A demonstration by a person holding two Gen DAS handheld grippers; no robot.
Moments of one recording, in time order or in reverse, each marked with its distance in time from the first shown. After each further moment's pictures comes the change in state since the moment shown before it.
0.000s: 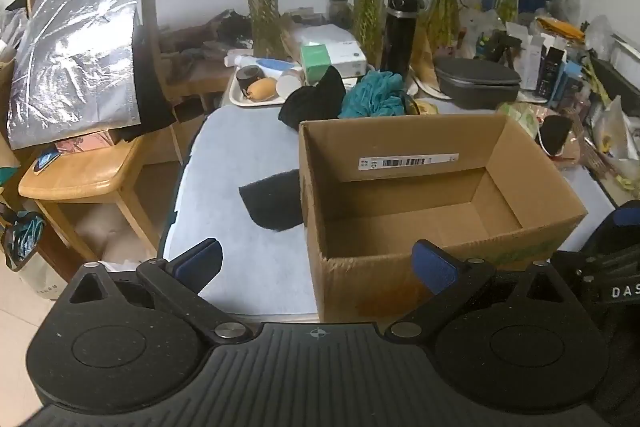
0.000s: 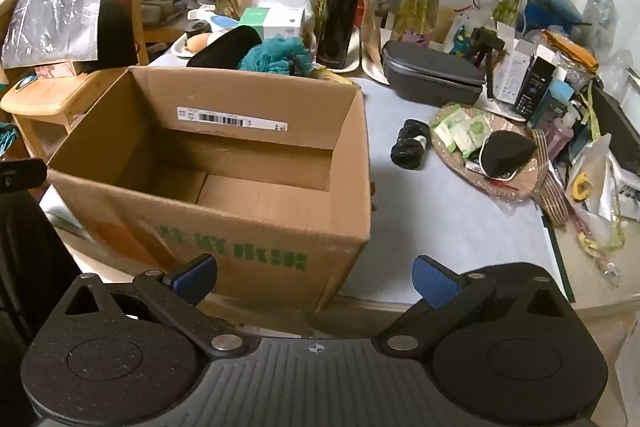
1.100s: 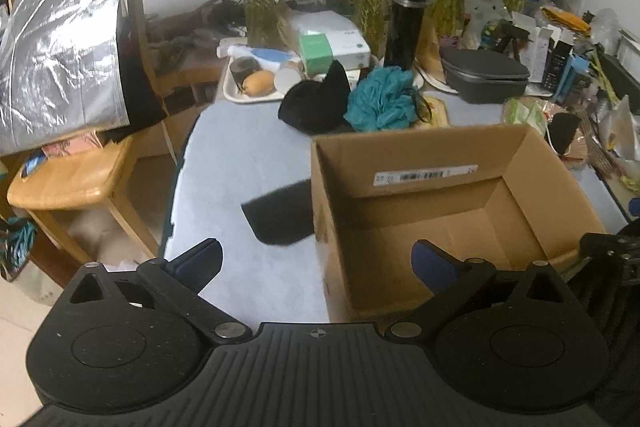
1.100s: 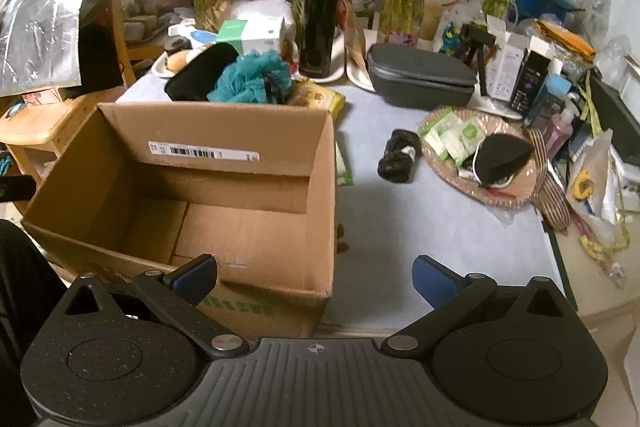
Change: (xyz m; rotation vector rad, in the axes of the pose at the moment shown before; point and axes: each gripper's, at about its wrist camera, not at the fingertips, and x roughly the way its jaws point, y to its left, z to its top) left arm 0.026 0.019 0.034 0.010 0.045 -0.023; right arm 0.009 -0.026 0.030 0.048 -0.010 0.024
